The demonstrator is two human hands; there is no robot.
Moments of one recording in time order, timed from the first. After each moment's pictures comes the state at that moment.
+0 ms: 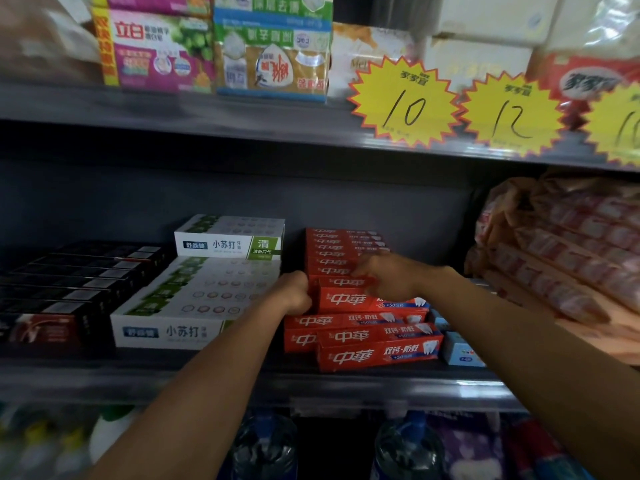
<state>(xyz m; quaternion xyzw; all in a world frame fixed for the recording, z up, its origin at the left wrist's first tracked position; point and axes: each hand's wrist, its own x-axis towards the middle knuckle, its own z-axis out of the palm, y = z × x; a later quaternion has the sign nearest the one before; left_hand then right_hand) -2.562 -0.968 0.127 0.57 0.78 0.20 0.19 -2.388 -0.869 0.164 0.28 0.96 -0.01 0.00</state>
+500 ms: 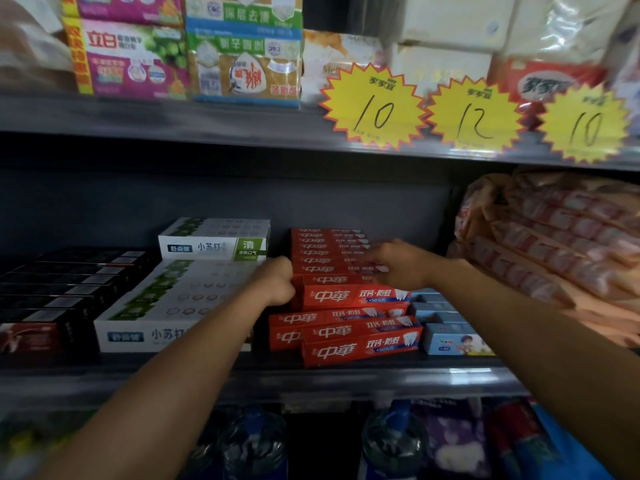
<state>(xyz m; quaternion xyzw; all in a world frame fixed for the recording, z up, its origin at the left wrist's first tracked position) -2.560 -0.980 0.151 0.58 0.78 0.20 0.12 -2.351 -0.875 0.184 0.30 0.95 -0.01 -0.06</state>
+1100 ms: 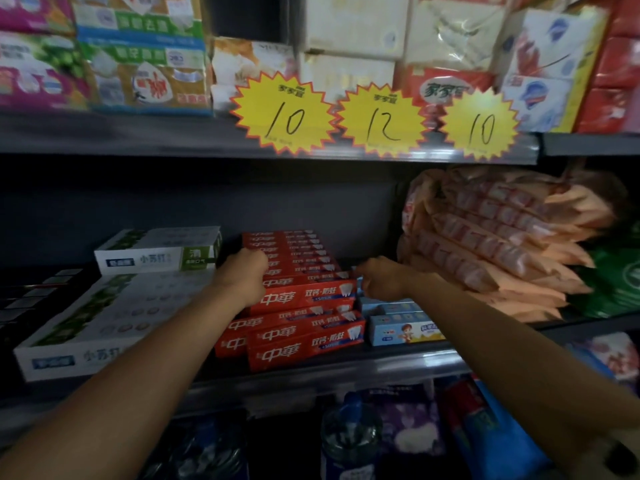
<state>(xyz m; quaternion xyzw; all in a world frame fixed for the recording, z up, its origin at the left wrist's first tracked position) -2.512 -0.971 0.168 0.63 0.77 0.12 -0.04 -2.285 -0.865 0.158 0.43 0.90 -0.04 -0.02</state>
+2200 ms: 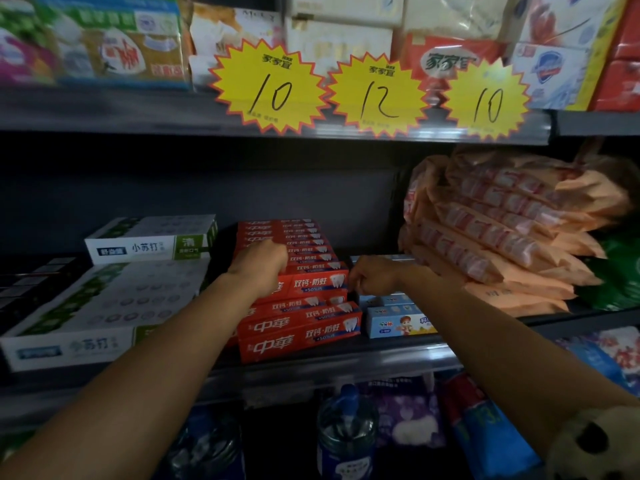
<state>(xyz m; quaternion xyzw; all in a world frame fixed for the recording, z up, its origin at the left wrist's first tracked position) -2.487 -0.951 0.160 0.69 0.71 0.07 -0.09 -2.289 -0.840 0.136 0.42 0.90 -0.14 0.02</state>
